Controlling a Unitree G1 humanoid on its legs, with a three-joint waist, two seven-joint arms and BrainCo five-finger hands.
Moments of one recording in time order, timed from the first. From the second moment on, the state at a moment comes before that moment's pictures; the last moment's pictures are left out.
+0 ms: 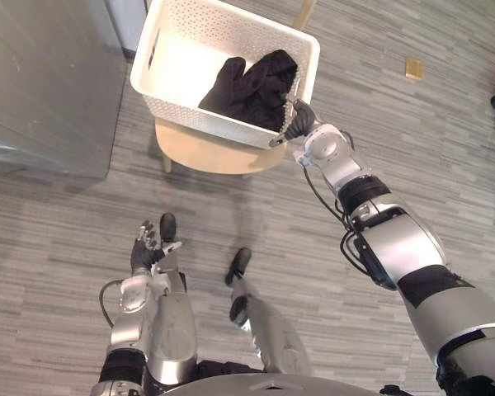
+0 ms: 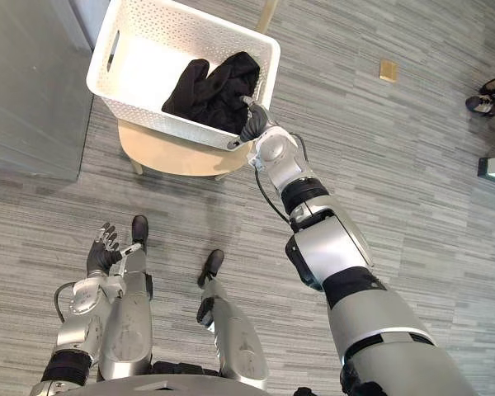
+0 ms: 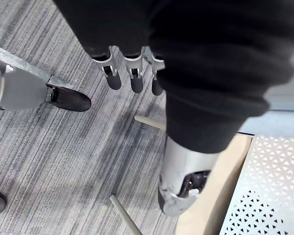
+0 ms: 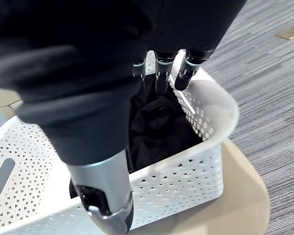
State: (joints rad) left arm -0.01 0.06 0.08 0.35 -0.22 -0.06 0.13; right arm -1.20 -0.33 0.39 1.08 -0.15 0.00 -0.08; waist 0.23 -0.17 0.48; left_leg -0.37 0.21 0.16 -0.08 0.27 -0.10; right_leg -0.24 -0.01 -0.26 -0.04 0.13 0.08
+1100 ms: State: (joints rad) left arm -0.06 -0.02 0.07 0.28 -0.25 -0.09 0.12; right arm -1.26 -0.51 0.87 1.16 0.00 -0.03 0.00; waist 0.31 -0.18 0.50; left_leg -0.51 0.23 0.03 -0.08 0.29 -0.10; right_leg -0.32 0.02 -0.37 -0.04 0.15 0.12
